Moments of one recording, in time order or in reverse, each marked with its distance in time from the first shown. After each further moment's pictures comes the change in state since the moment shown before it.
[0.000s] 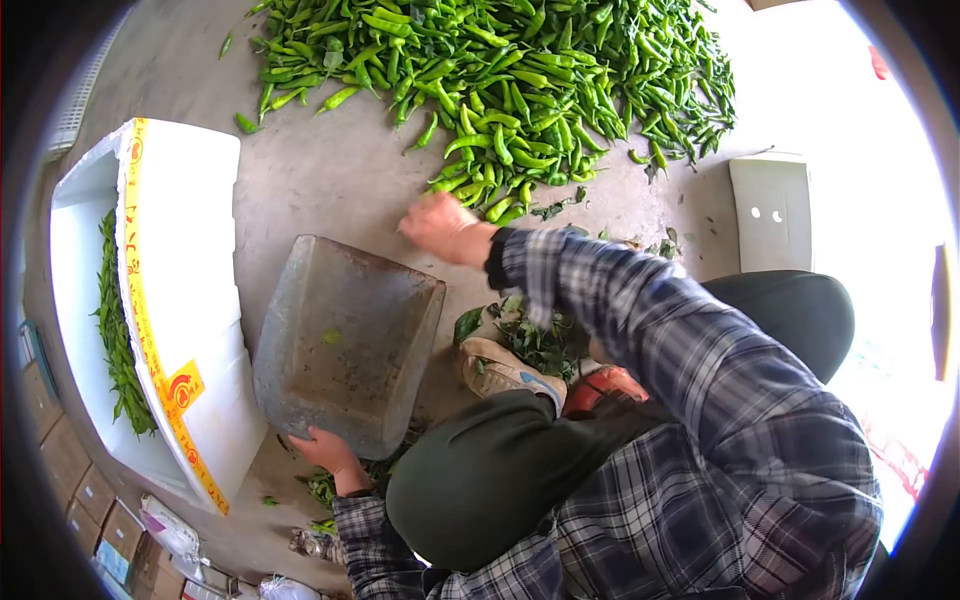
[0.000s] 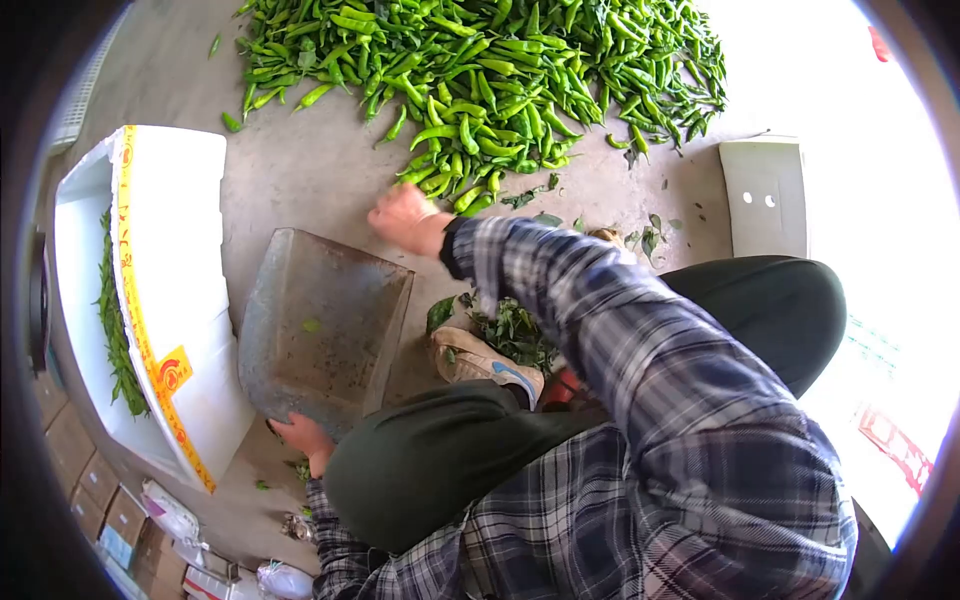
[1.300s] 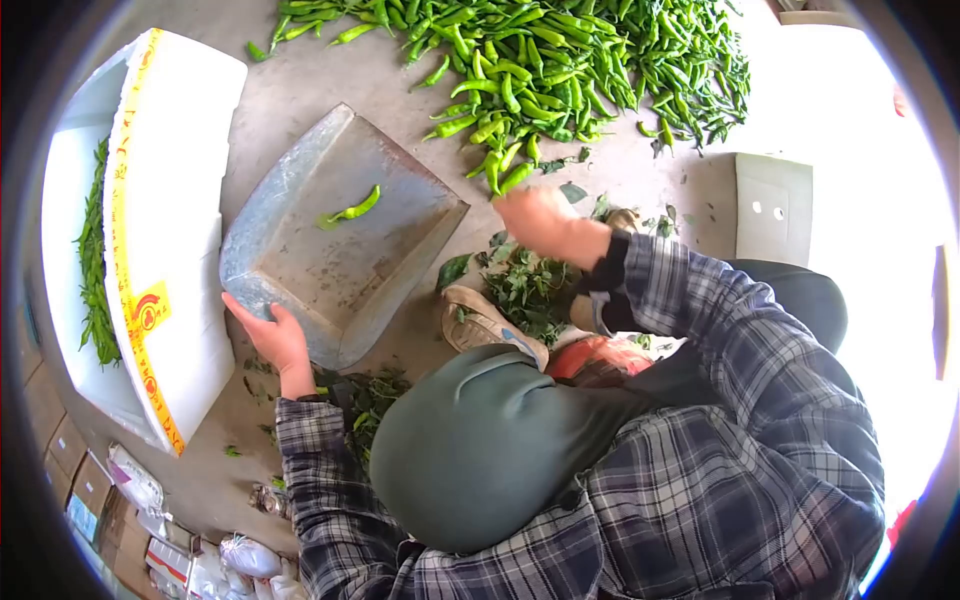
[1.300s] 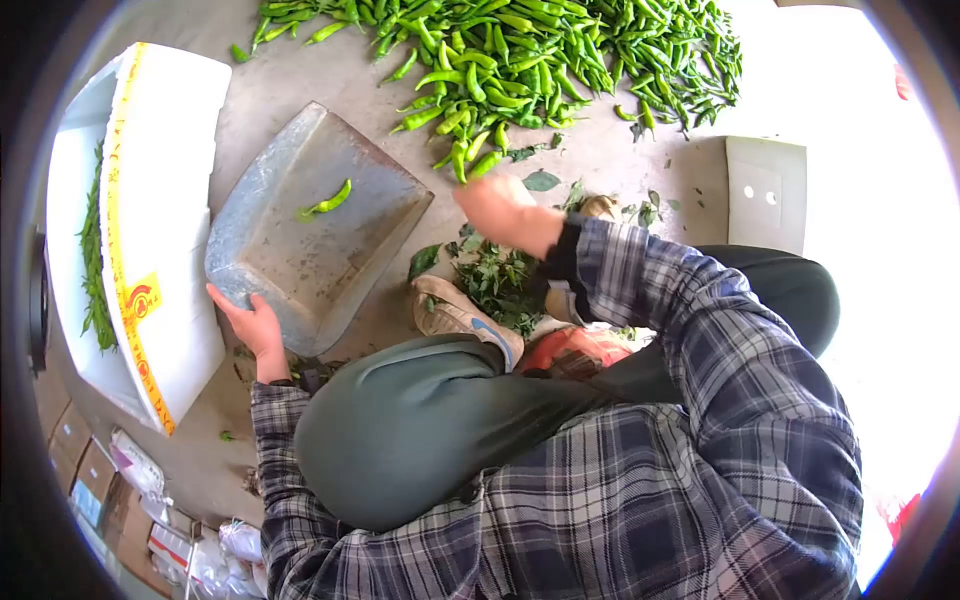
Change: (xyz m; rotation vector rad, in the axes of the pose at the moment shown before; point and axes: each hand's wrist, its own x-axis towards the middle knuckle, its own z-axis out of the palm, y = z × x) left_hand 0.019 0.097 0.016 -0.051 -0.056 0.411; right_hand -0.127 0.006 -0.047 0.183 -0.421 0.233
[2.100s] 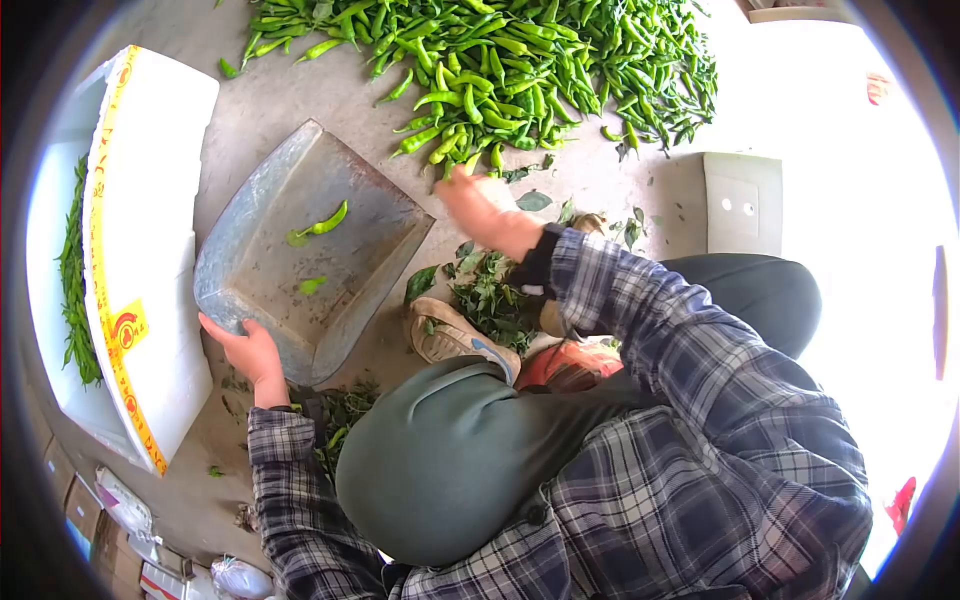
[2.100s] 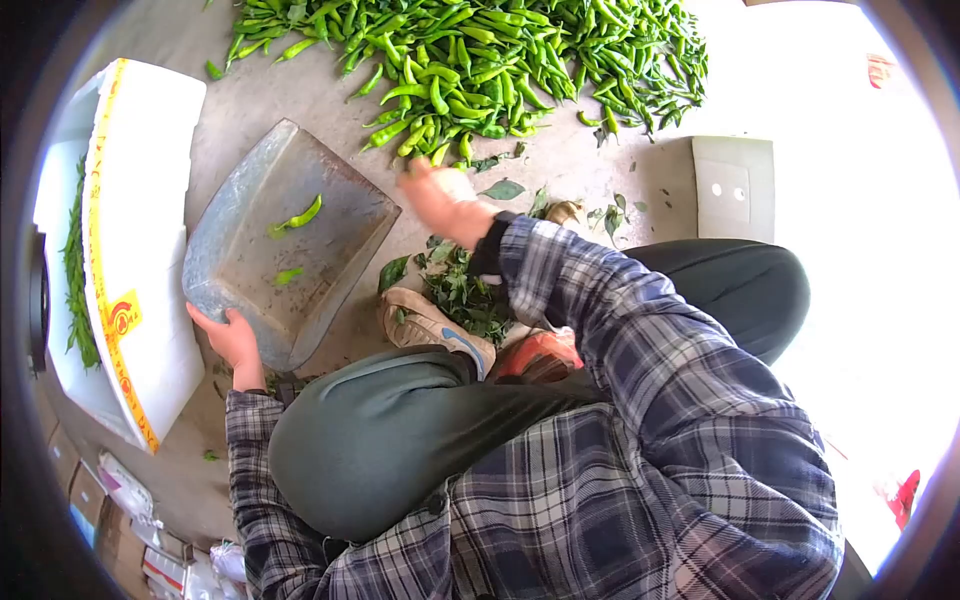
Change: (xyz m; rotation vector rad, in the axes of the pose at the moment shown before) left_hand 0.000 0.017 -0.002 0.005 -0.013 -0.141; right_hand 0.040 -0.003 0.009 0.189 0.172 0.125
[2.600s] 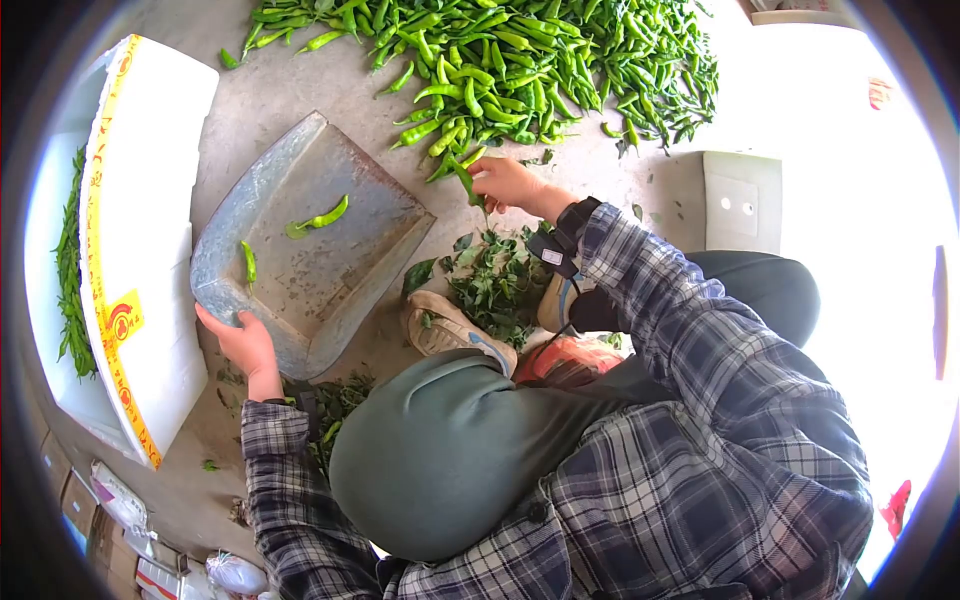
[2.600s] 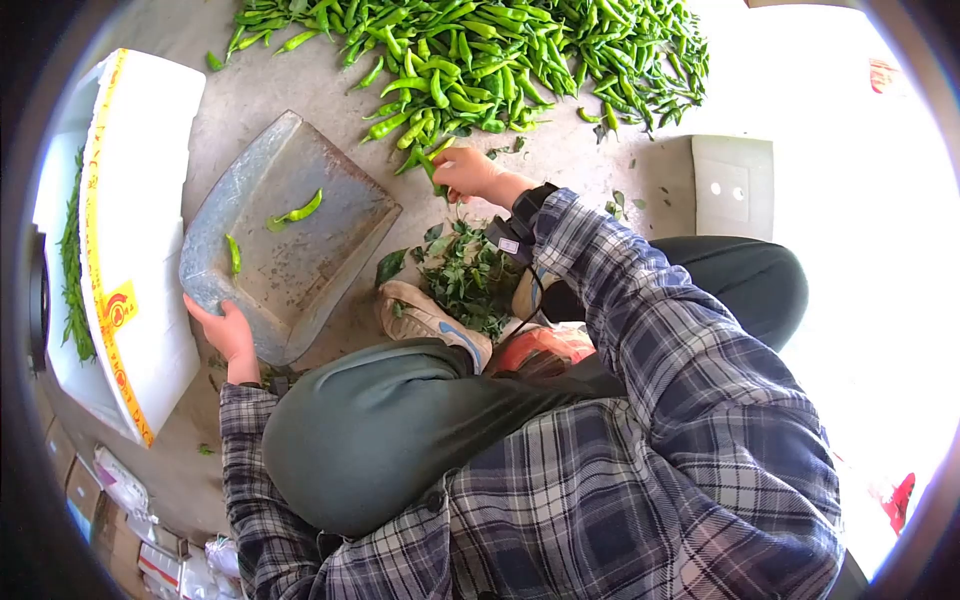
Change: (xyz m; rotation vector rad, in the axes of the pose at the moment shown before) left_hand 0.003 -0.009 0.002 0.009 0.013 0.038; right_hand -0.001 0.062 -0.009 0.737 -0.199 0.209
